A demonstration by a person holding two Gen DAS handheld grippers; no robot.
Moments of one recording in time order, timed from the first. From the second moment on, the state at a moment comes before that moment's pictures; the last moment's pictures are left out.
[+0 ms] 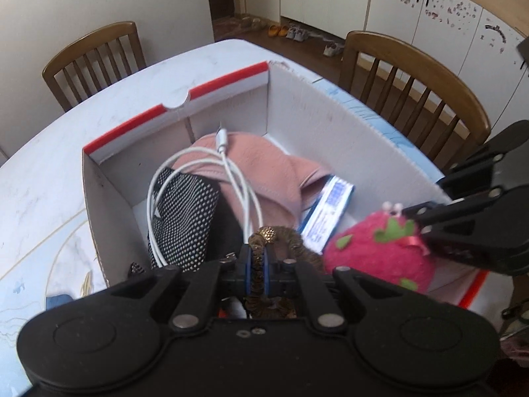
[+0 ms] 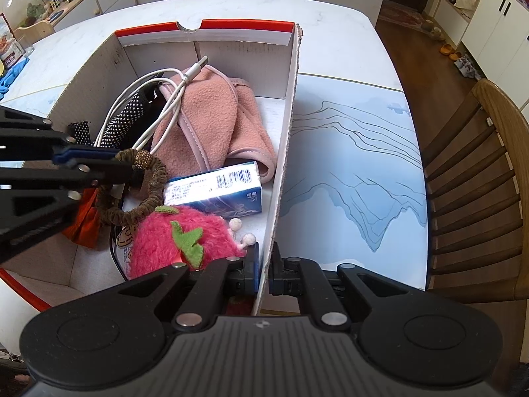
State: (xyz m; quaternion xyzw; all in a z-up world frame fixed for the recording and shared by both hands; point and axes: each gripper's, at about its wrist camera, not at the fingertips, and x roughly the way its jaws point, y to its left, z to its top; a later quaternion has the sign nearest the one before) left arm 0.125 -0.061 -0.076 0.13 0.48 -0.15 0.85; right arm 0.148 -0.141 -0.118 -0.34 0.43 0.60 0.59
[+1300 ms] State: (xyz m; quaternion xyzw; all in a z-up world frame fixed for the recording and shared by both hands) left arm 0.088 -0.029 -0.016 0.02 0.42 -0.12 0.90; right arm 0.149 -0.141 -0.117 -0.34 0.43 0.60 0.59
